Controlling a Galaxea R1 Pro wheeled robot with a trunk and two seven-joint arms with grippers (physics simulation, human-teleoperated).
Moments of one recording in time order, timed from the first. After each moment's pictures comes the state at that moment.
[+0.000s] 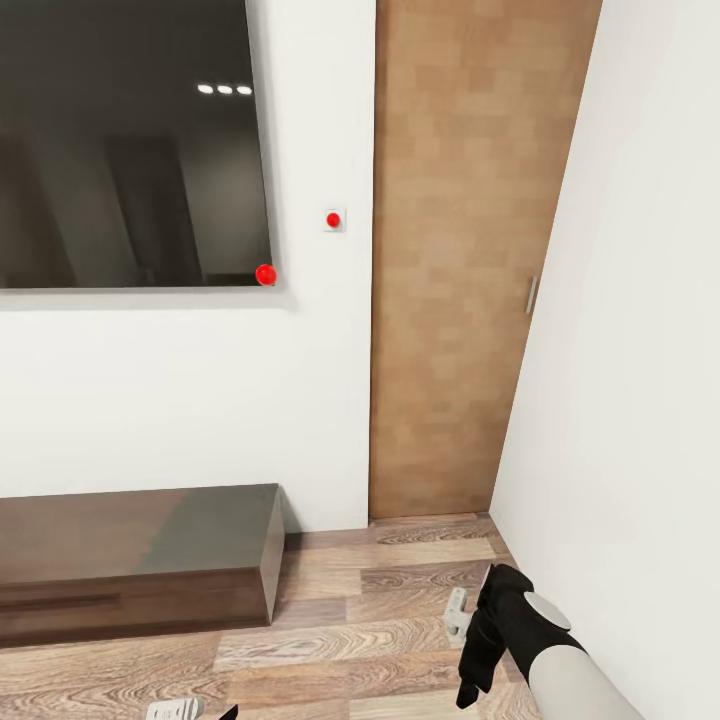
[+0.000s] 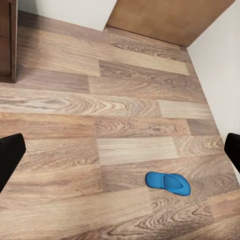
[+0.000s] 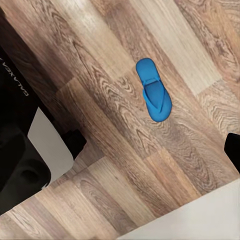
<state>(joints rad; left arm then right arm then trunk) 0.00 0.08 0.28 -0.86 0.14 0.06 -0.64 -0.60 0.07 -0.21 -0.59 1.38 0.42 1.14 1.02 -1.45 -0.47</state>
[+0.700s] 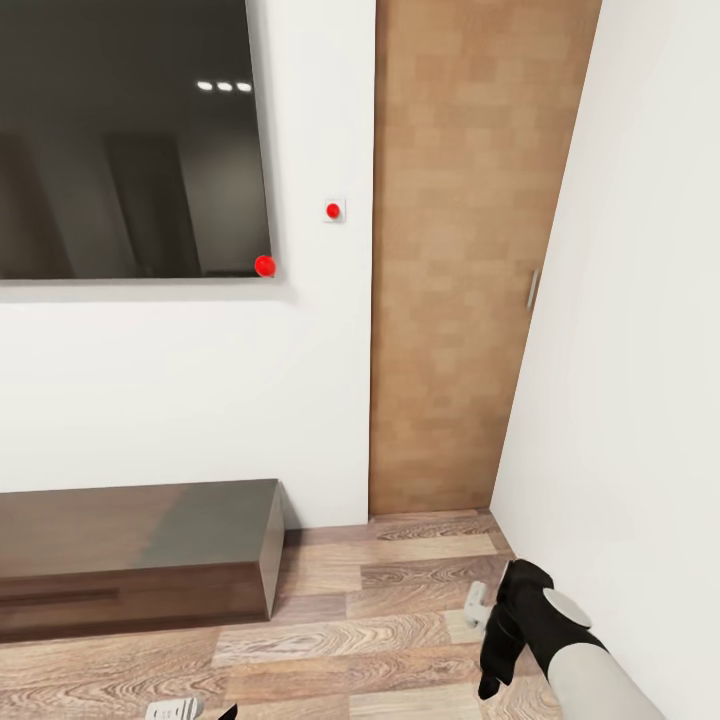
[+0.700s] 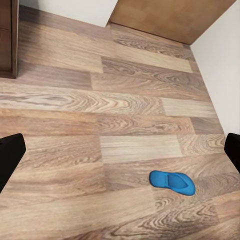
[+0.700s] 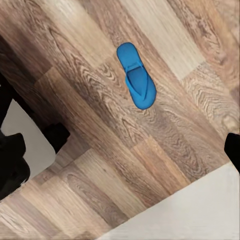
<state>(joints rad) 0.00 0.08 0.29 -0.86 0.14 0.06 -0.64 -0.60 0.02 -0.21 -0.62 1.39 0.42 1.15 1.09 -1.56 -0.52</state>
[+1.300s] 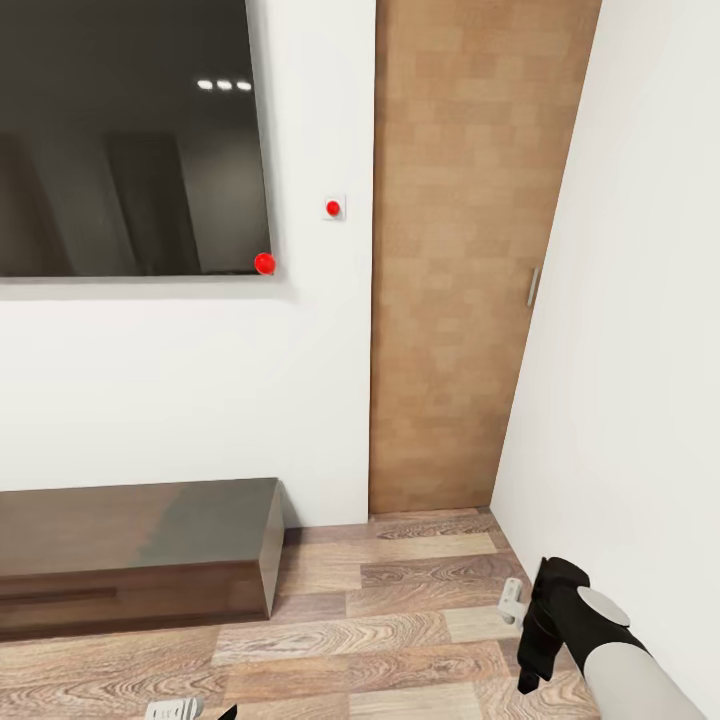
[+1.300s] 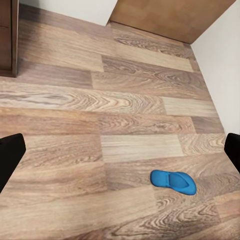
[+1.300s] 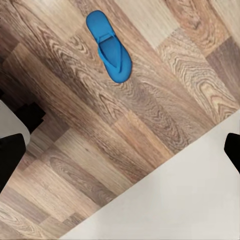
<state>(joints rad) 0.00 0.08 0.29 -0.86 0.14 0.06 -0.64 -0.60 -0.09 -0.21 -0.64 1.38 0.41 1.14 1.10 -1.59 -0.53</state>
